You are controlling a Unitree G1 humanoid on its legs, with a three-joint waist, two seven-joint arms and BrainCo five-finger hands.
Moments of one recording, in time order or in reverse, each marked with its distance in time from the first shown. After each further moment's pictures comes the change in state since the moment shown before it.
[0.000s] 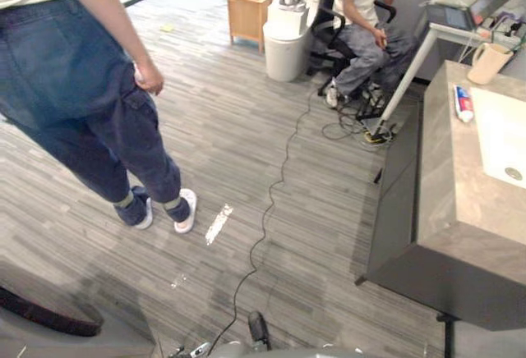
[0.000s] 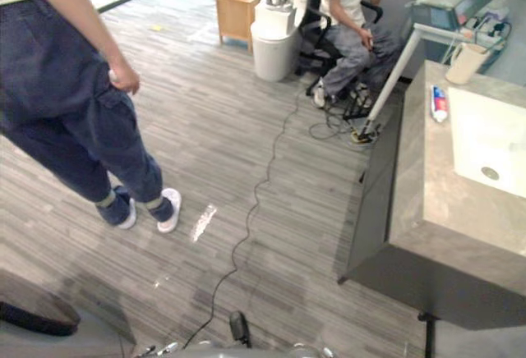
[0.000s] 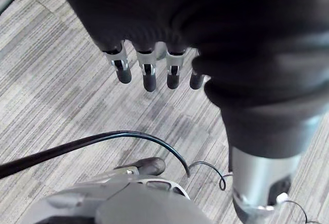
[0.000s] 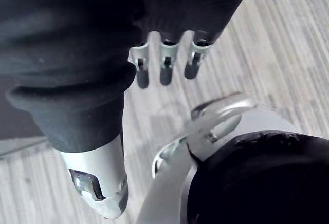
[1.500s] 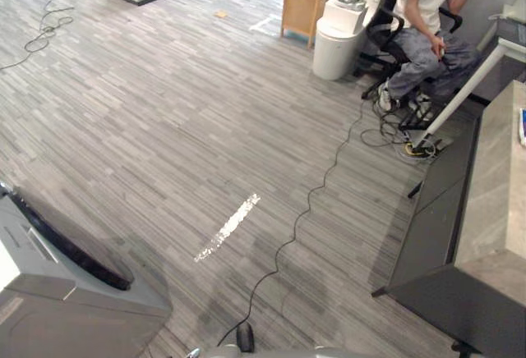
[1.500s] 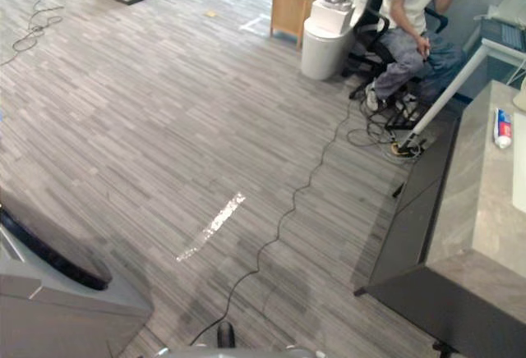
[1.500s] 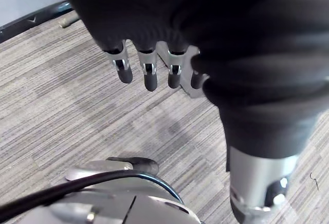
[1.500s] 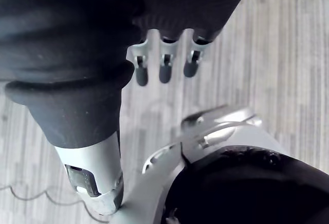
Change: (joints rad) left arm 0.017 -0.007 0.107 0.039 -0.023 -0.022 0.047; right arm -0.030 -0.023 0.102 0.085 -0.055 -0.027 -0.006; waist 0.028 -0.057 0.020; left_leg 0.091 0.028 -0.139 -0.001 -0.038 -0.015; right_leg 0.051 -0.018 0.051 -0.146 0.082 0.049
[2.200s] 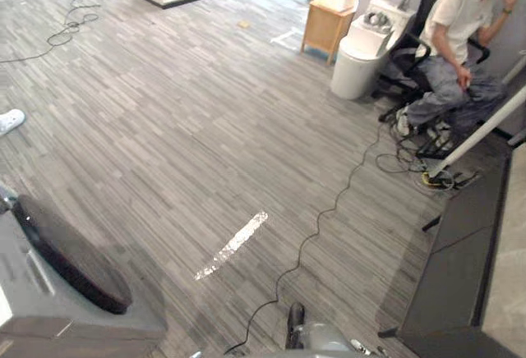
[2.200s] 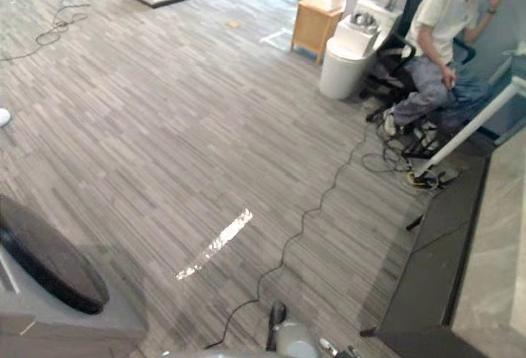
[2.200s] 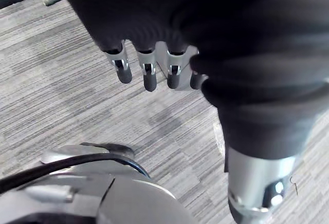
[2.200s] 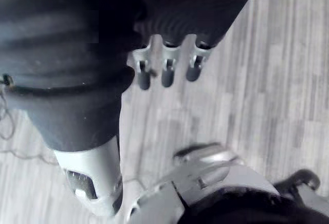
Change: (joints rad) left arm 0.014 -0.041 0.074 -0.040 0.082 0.002 -0.004; right arm 0.033 0.004 0.041 -0.124 0.063 -0.042 -0.042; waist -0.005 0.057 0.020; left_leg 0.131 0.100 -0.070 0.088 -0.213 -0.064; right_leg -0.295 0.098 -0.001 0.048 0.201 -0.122
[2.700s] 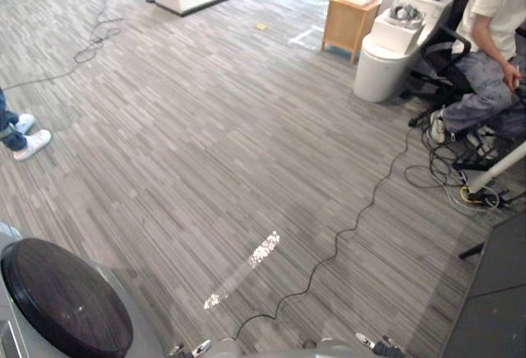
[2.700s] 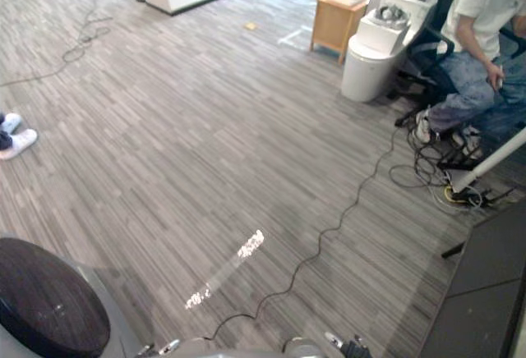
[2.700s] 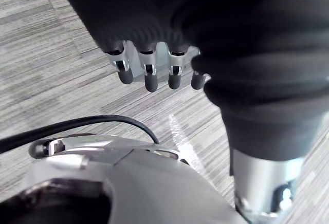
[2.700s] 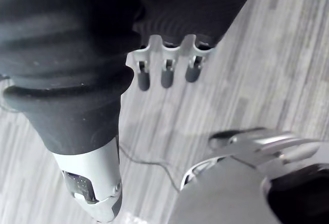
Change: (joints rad) left arm -0.002 -0.013 -0.033 -0.050 -0.010 -0.023 0.004; right arm -0.036 -0.034 0.047 0.010 -0.043 -0.005 -0.020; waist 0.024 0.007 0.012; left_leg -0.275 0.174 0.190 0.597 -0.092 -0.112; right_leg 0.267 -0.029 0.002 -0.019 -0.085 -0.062
